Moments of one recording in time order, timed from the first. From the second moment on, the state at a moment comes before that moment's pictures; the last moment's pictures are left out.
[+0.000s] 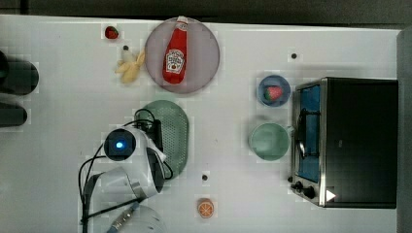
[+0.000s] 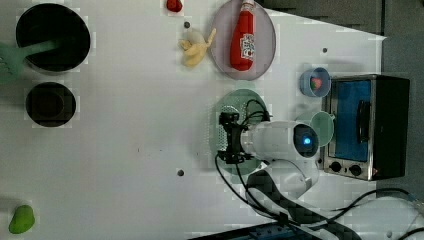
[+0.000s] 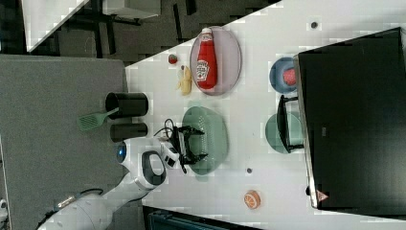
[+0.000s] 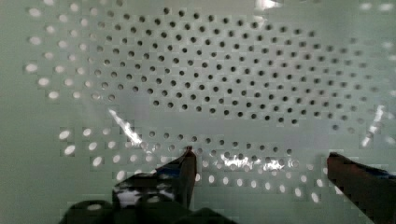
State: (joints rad) arm 0.32 0.45 0.11 -2.38 0.00 1.22 1.09
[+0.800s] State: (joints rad) arm 0.44 0.53 0.08 -2.19 0.13 1.11 1.12
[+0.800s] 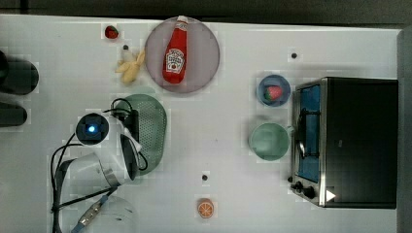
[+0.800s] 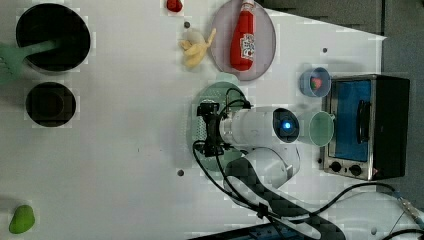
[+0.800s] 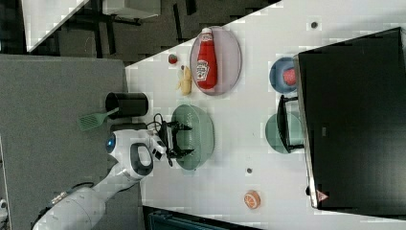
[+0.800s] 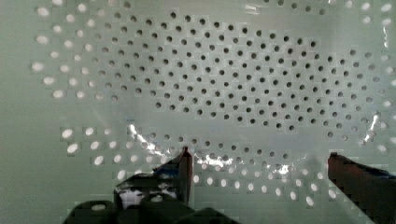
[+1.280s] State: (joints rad) arm 0.55 0.59 0.11 -2.09 0.13 1.10 1.25
